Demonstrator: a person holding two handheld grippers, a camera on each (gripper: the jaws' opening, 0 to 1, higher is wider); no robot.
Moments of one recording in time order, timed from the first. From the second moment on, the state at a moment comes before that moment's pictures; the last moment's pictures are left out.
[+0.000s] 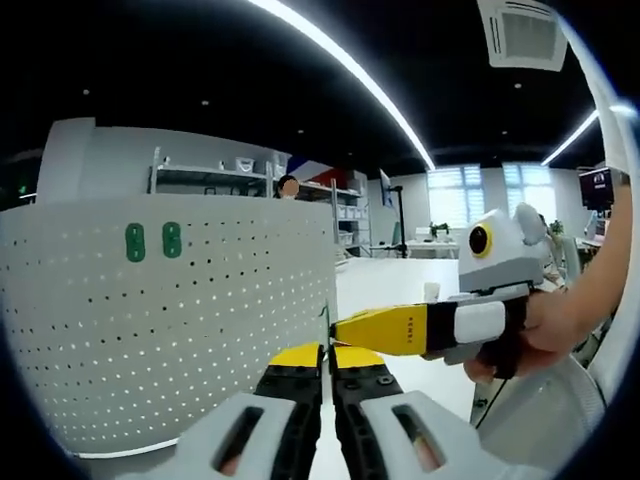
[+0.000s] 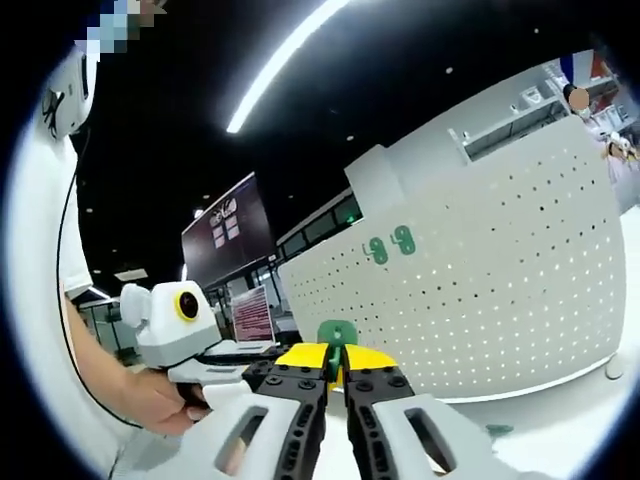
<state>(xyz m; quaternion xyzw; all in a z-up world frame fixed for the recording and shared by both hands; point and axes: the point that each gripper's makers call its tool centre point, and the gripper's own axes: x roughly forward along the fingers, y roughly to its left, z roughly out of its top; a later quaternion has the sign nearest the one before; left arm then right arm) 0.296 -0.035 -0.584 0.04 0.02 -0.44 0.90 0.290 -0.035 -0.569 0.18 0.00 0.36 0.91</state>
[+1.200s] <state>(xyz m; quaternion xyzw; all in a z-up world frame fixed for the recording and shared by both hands) 0.296 -0.034 -0.583 0.05 0.03 -0.44 0.90 0.293 -0.034 -0.568 0.15 0.00 0.36 0.92</state>
